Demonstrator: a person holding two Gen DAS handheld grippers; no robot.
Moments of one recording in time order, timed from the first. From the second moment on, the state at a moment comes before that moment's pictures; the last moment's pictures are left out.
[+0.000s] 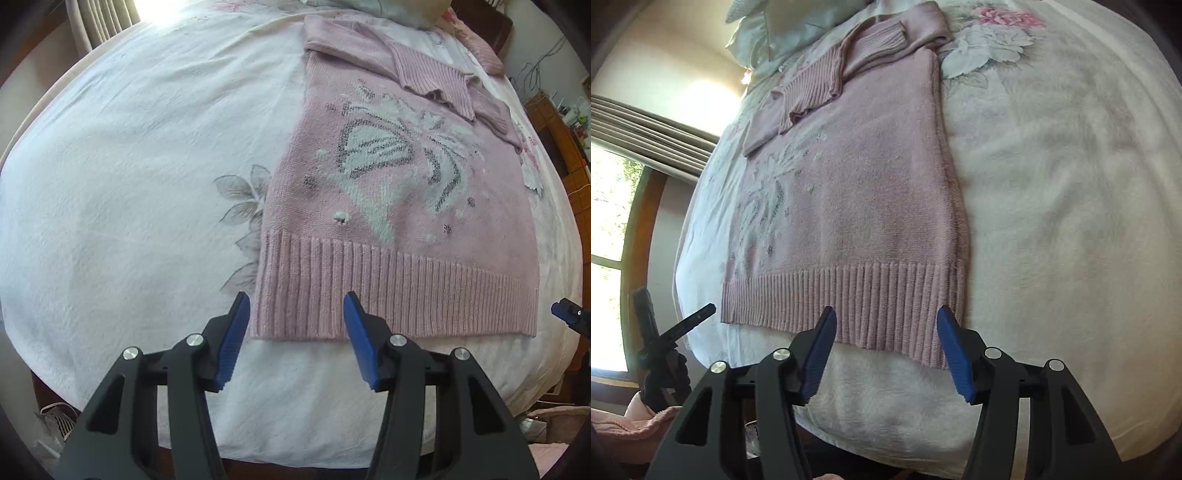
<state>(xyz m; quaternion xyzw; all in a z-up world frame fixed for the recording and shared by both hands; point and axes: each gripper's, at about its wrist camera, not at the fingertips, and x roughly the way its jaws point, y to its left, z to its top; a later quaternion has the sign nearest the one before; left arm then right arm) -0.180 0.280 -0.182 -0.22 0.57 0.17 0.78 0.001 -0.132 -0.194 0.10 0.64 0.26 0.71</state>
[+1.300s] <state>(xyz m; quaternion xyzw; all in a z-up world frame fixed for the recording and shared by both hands) -0.156 0.320 -0.233 -0.33 0.60 0.05 0.73 -0.010 -0.139 -0.253 0.19 0.68 0.21 0.68</state>
